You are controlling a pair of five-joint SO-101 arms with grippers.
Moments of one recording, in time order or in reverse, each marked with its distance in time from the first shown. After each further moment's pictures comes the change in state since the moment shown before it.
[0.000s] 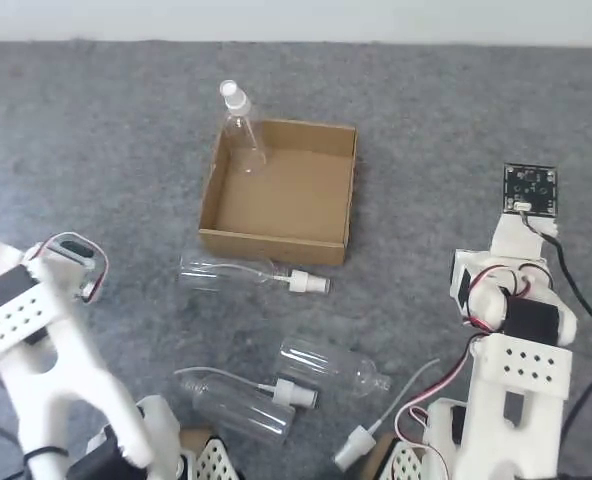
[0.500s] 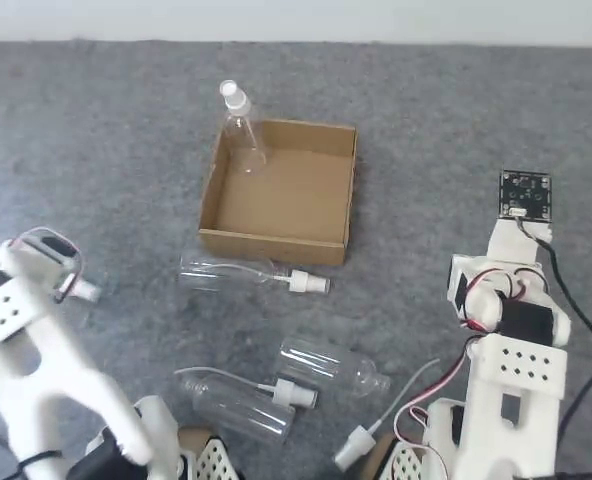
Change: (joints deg) left arm -3.3 0.0 -11.1 10.8 -10.2; right arm 0.0 0.0 3.8 -2.9 0.0
